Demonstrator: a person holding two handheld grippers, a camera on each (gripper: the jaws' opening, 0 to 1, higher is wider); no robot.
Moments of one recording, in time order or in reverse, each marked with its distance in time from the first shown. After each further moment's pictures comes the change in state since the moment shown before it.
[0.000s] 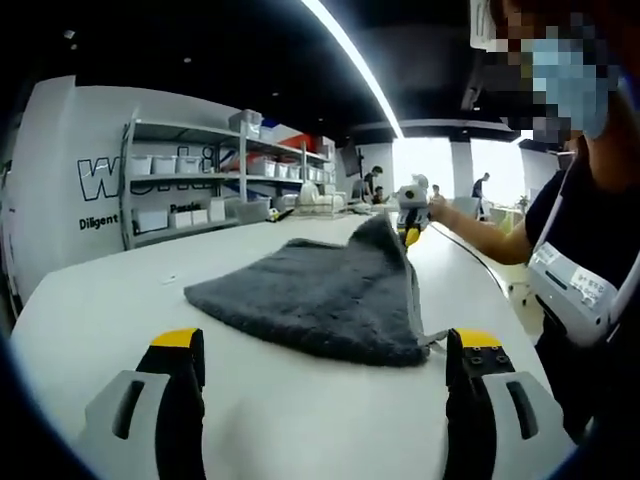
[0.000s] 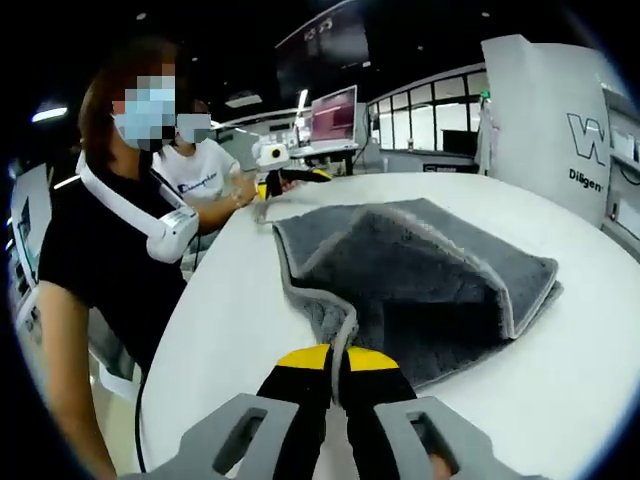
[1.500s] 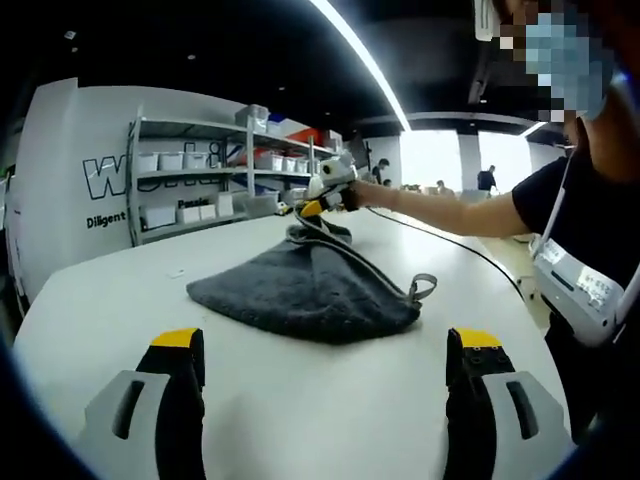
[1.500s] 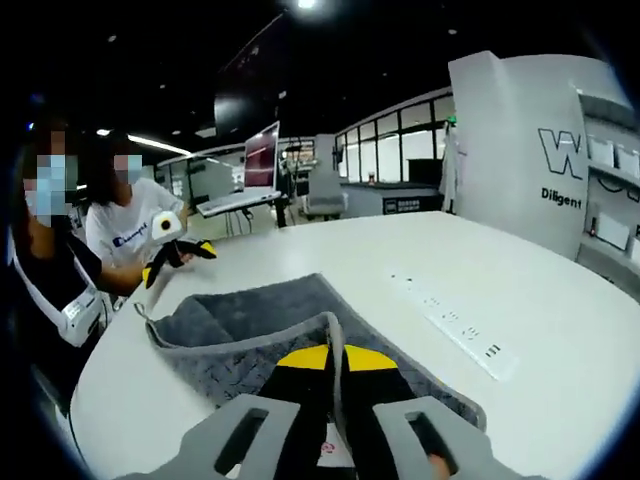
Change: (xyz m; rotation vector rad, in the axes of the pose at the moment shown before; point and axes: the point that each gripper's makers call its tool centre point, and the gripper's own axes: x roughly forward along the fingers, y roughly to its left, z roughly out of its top) left arm 0.003 0.005 -0.012 0.009 0.033 0.037; right arm 0.082 -0.191 0.130 0.003 -0.162 -0.159
